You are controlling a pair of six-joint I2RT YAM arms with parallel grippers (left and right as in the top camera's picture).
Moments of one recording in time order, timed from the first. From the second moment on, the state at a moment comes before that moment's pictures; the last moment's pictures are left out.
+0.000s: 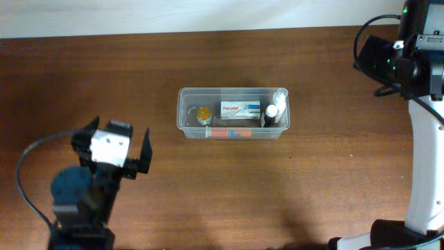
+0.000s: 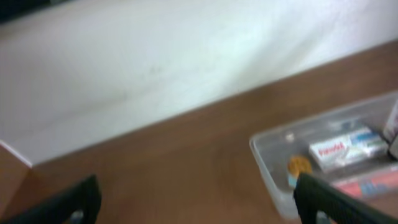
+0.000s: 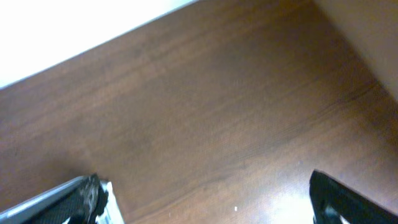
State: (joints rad) left arm -0.04 0.60 0.72 -0.34 0.08 0.29; right arm -0.11 1.62 1.97 -1.24 0.25 0.31
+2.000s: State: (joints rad) left arm 0.09 0.02 0.01 -0.06 0.20 0.29; right arm -0.11 1.62 1.97 -1.24 0.25 0.31
